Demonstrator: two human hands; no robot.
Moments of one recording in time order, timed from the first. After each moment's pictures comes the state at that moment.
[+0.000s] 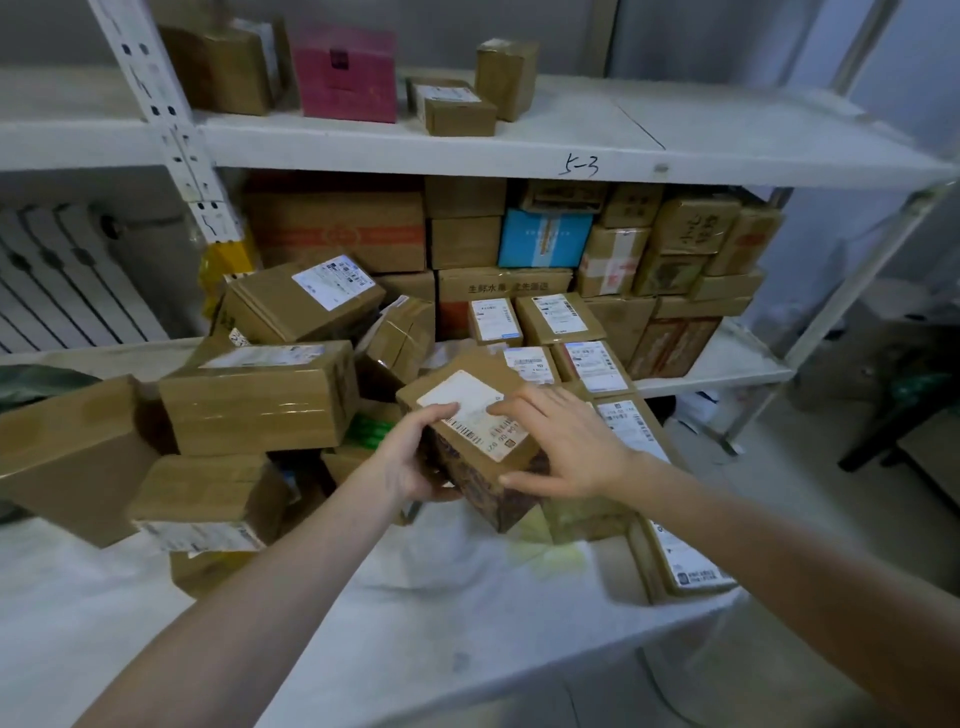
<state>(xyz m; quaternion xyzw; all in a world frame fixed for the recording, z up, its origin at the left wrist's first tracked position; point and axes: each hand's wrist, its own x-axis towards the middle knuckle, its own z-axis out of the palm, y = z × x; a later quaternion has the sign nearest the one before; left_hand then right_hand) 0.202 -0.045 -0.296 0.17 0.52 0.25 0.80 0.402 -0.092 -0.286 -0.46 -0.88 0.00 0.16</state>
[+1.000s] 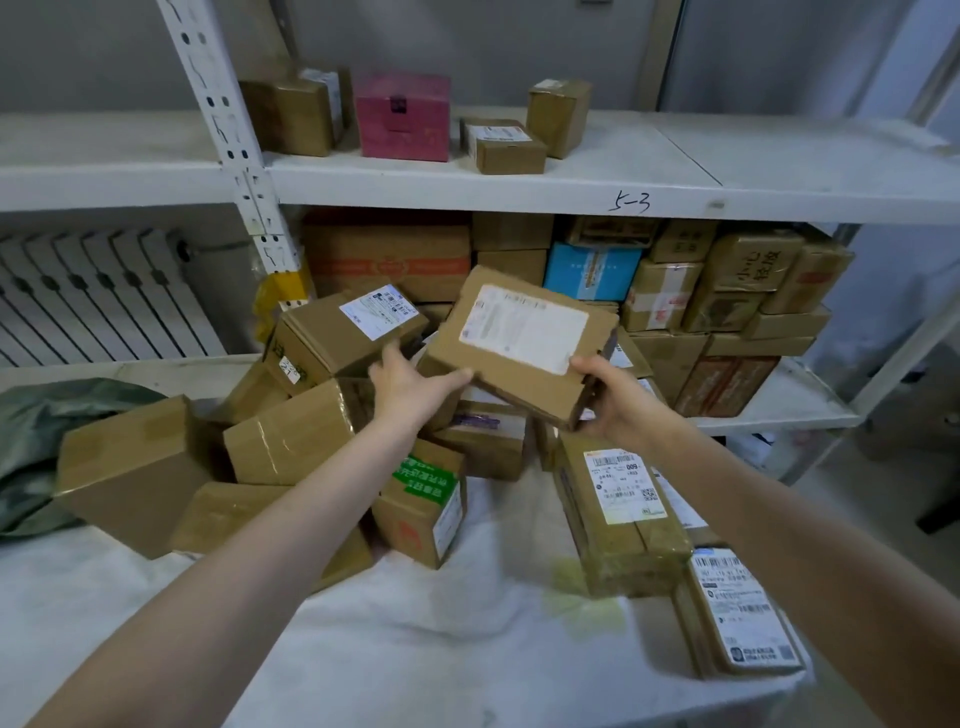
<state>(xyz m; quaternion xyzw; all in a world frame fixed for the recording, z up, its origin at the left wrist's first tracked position) 0.182 0.012 -0.234 0.49 0.67 0.38 0.42 0.415 -0.010 -0.255 -0.53 -0.28 0.63 0.49</state>
